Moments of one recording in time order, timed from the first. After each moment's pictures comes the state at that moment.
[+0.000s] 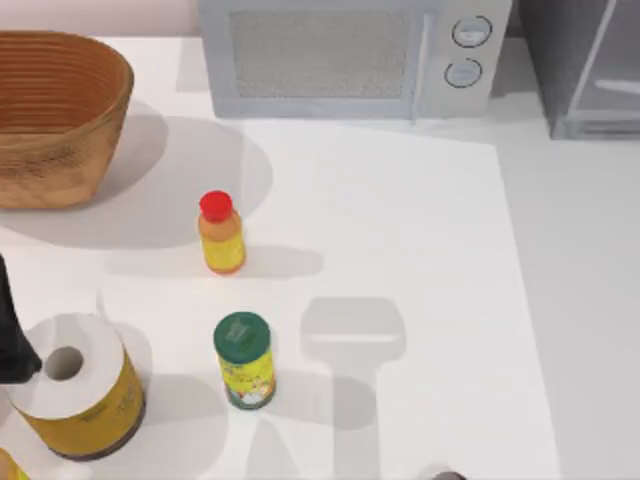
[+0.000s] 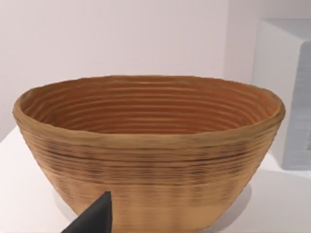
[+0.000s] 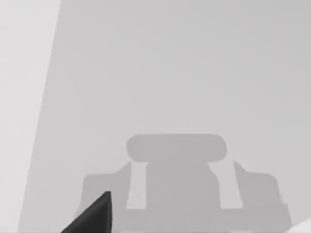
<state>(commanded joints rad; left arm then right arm) 0.00 0.00 0.00 0.00 0.00 0.00 -0.10 -0.15 0.70 -1.46 -0.03 -0.08</state>
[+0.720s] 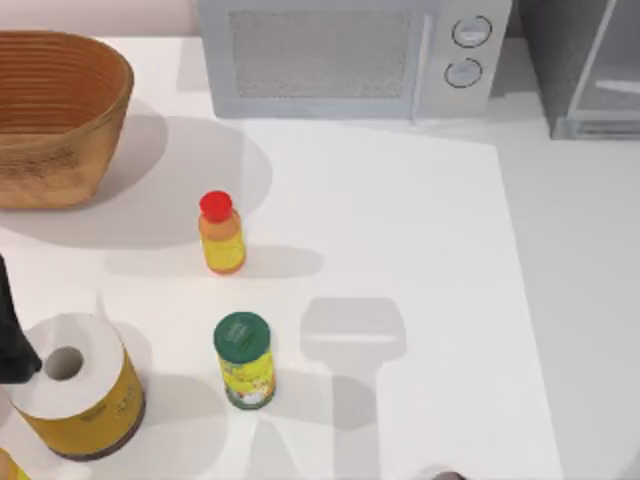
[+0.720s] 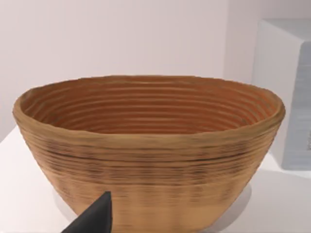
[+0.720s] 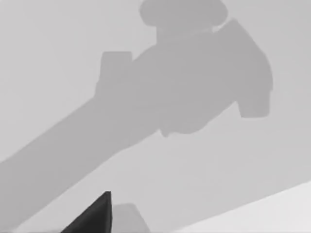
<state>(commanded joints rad) 0.00 0.00 0.00 0.00 0.00 0.00 -0.89 0.73 0.99 -1.44 -0.44 -0.94</state>
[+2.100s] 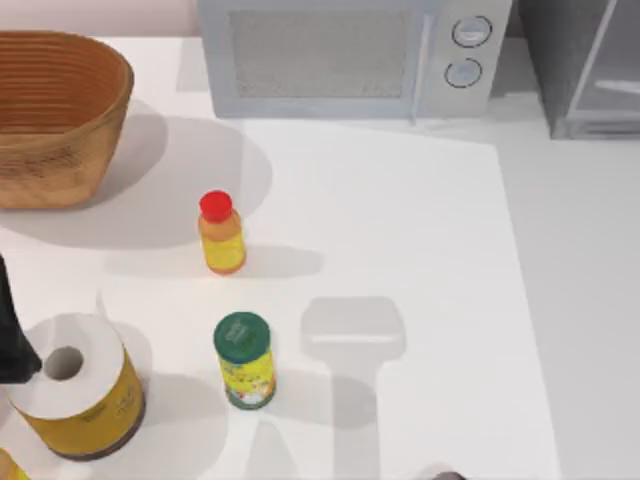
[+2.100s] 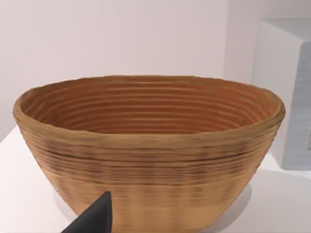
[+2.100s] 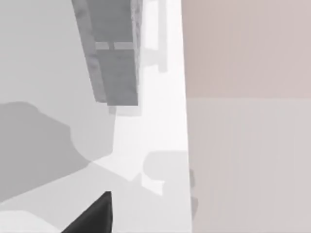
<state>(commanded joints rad) 0.00 0.00 0.00 0.00 0.00 0.00 -1.81 1.80 1.31 -1.43 -0.95 -1.99</state>
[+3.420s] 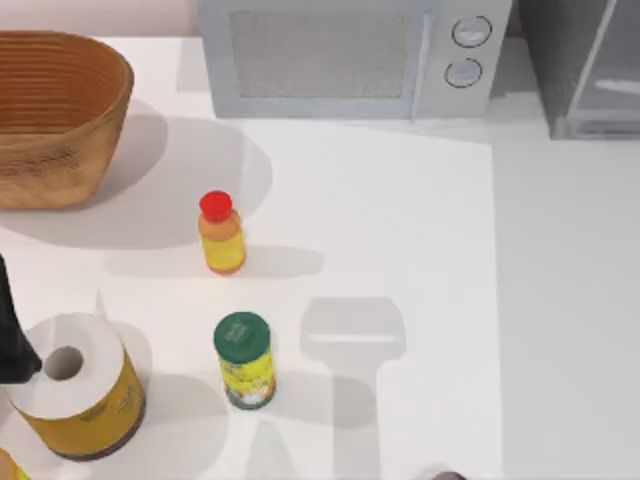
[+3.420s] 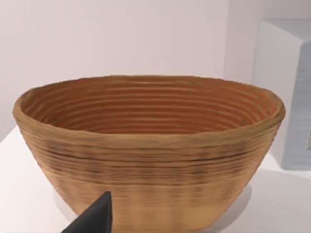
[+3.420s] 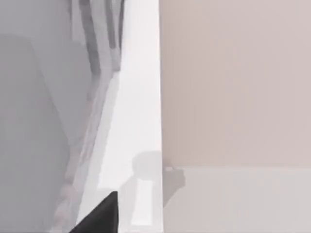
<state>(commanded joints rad) 0.00 0.00 0.00 0.00 0.00 0.00 -0.98 1.81 1.30 -0.32 -0.75 -0.67</state>
